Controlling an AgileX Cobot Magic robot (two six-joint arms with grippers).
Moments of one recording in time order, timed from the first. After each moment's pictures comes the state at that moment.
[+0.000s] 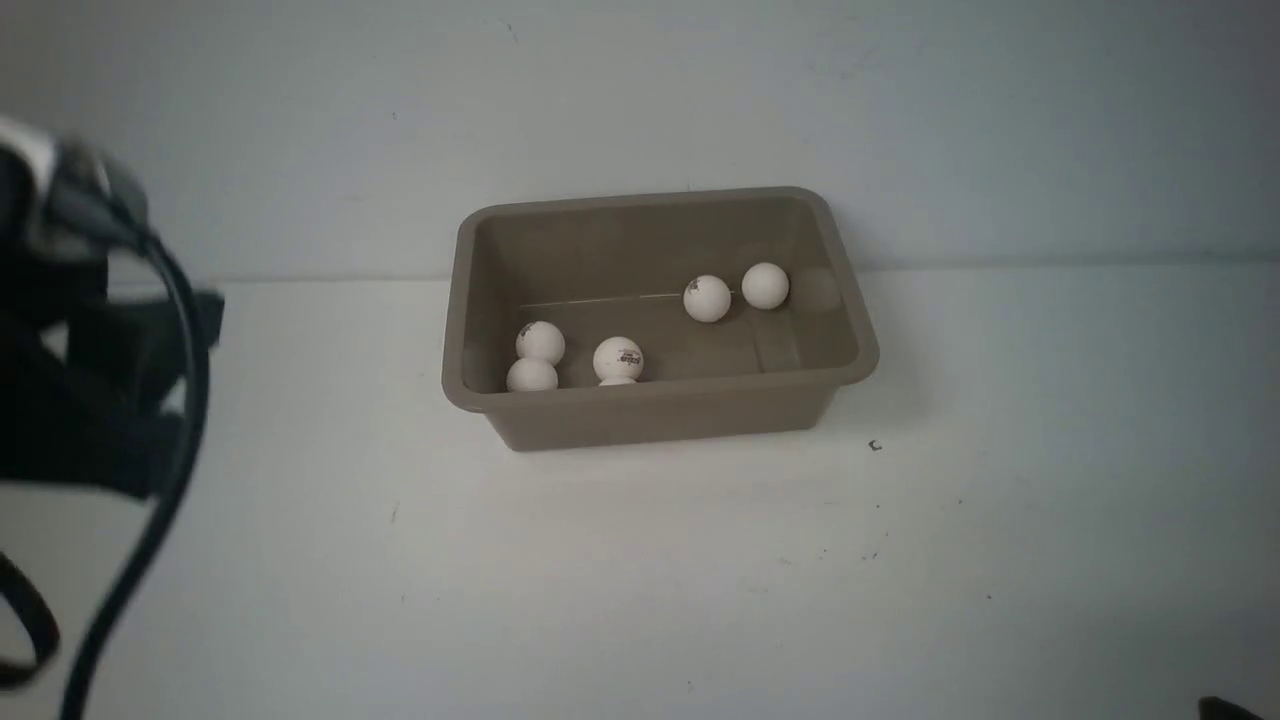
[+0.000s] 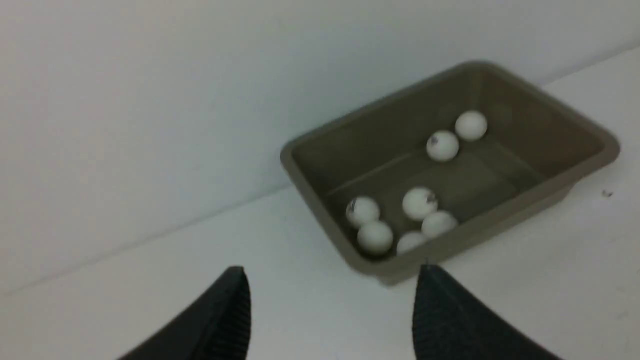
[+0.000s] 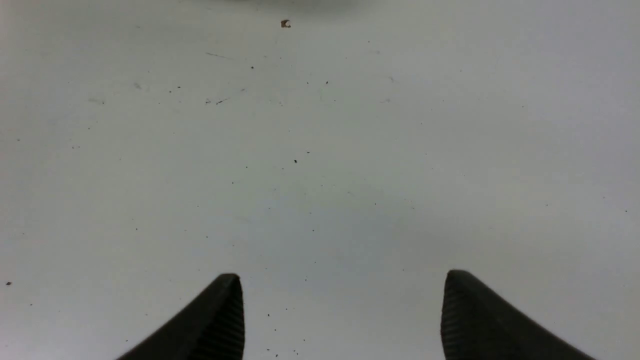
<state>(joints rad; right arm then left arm) -0.12 0.43 -0.20 0.58 0.65 -0.78 -0.30 0.75 -0.73 0.06 0.48 0.05</state>
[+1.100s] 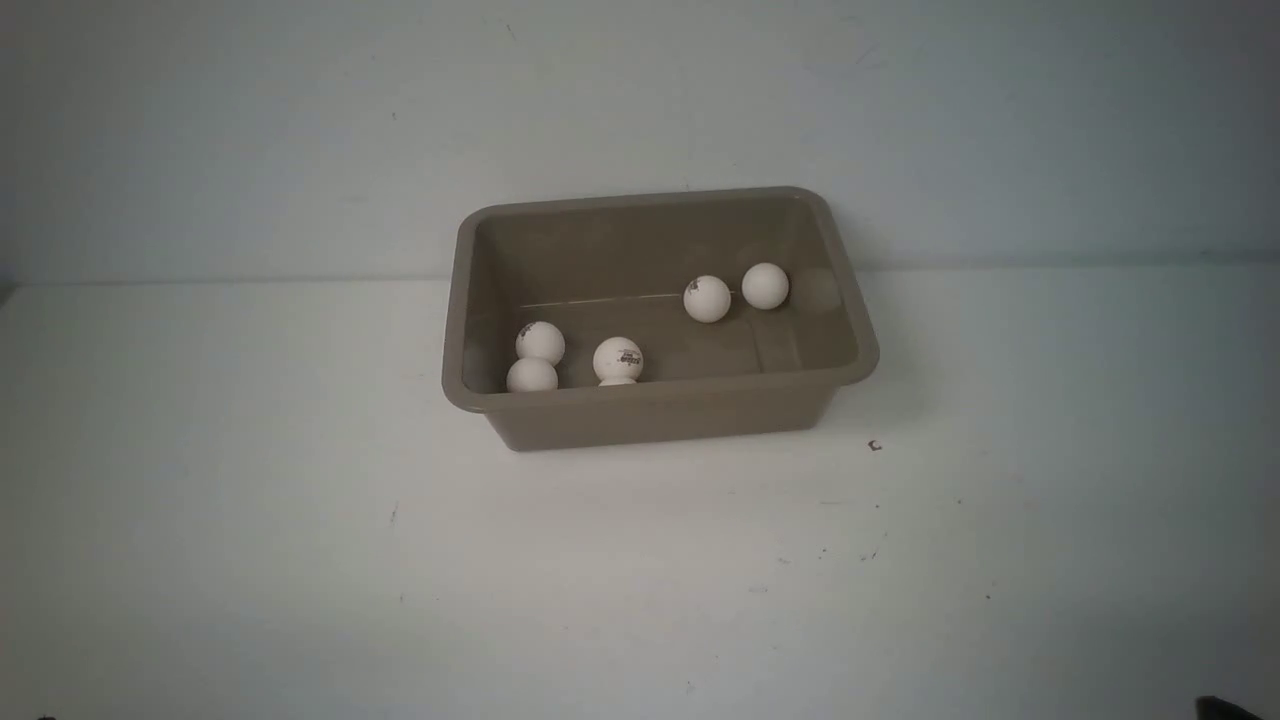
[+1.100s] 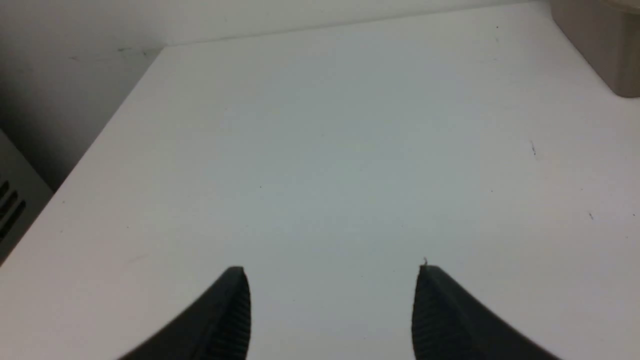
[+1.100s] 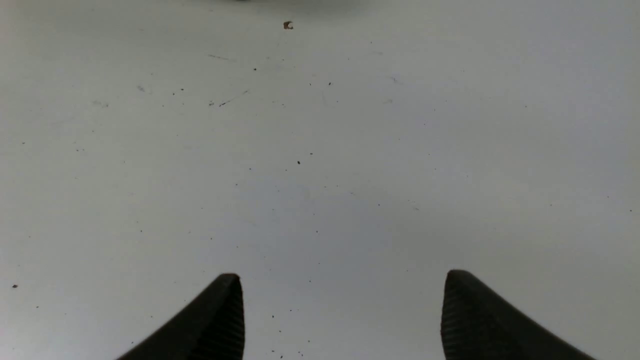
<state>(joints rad) -0.12 0.43 -0.20 0.60 0.65 -0.78 0.12 -0.01 0.03 0.07 0.39 0.04</state>
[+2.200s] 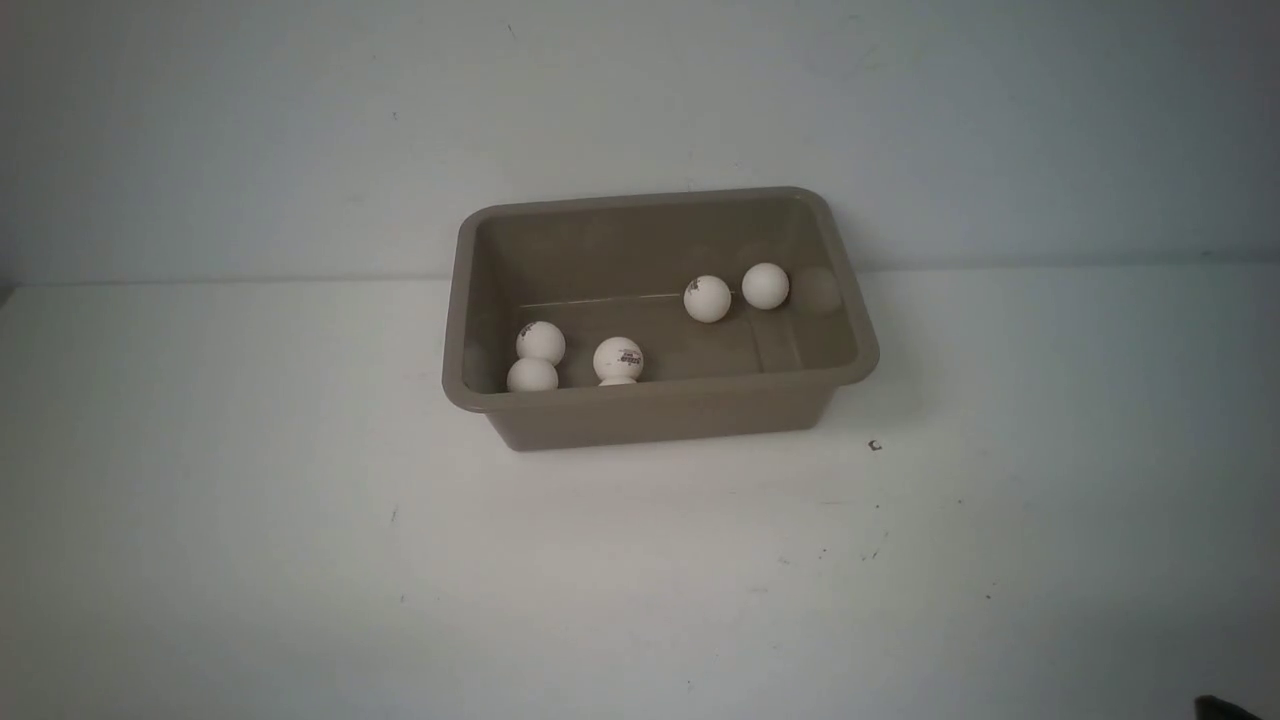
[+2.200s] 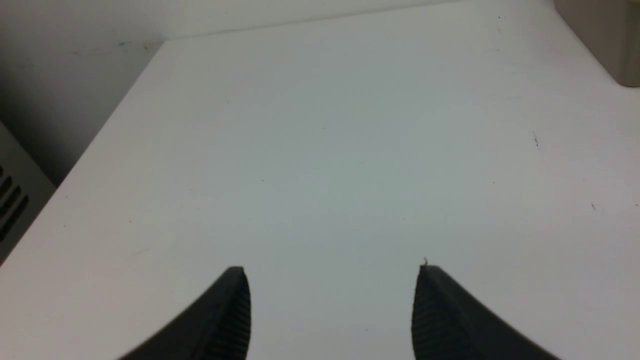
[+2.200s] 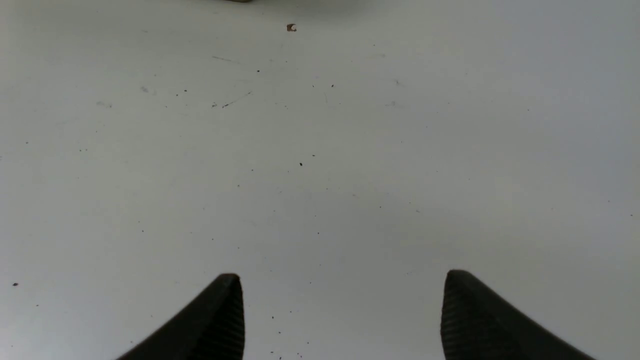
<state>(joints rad) -0.12 0.43 -0.20 0.60 0.64 -0.81 0.12 -0.01 0.02 0.07 0.41 0.04</state>
